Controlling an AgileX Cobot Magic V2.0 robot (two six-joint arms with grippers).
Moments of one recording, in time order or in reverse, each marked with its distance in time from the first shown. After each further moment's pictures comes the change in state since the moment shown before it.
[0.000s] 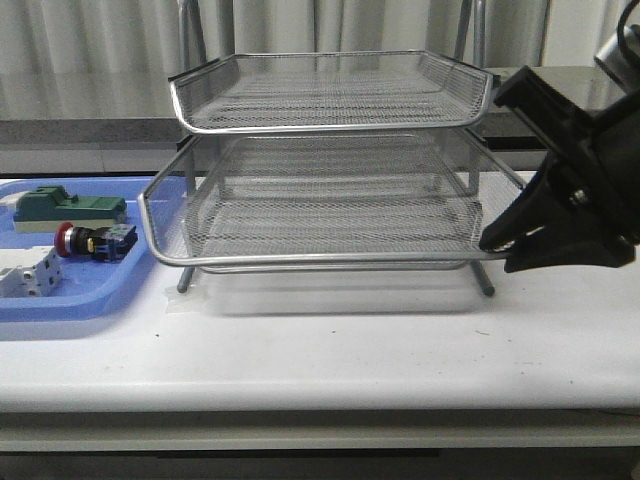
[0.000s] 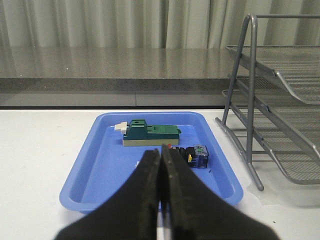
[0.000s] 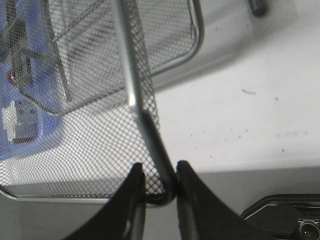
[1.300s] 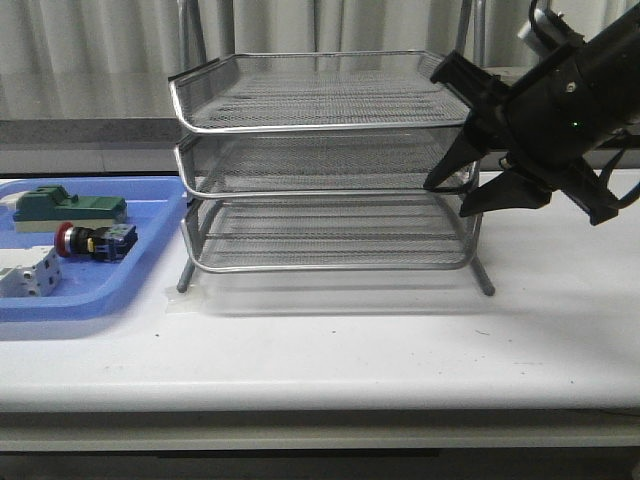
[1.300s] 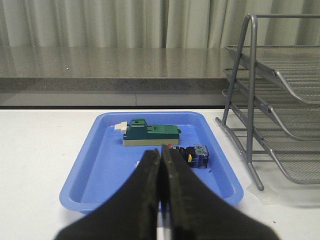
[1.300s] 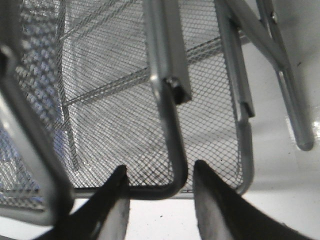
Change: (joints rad) left arm 0.000 0.000 0.000 0.000 0.000 0.000; right arm 0.001 0.278 -0.341 -0.049 -0.048 0.017
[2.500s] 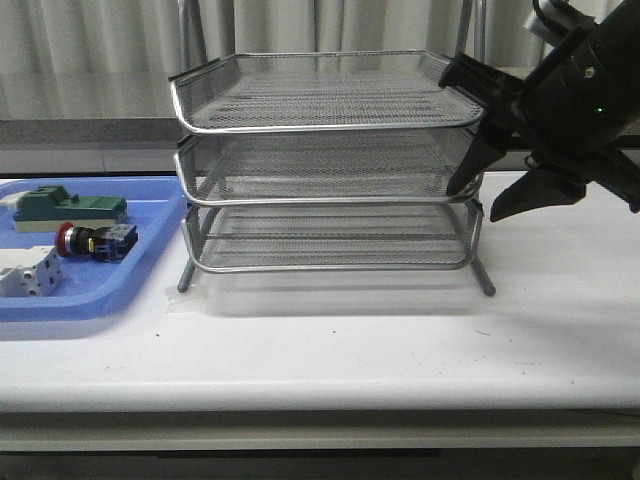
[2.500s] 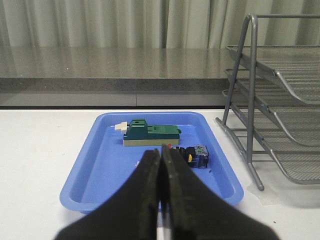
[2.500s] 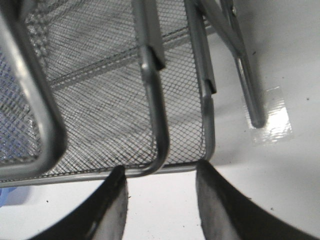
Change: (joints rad) left arm 0.000 0.000 0.000 0.000 0.000 0.000; right arm 0.032 -0.072 -0.003 -0.507 -0.010 0.457
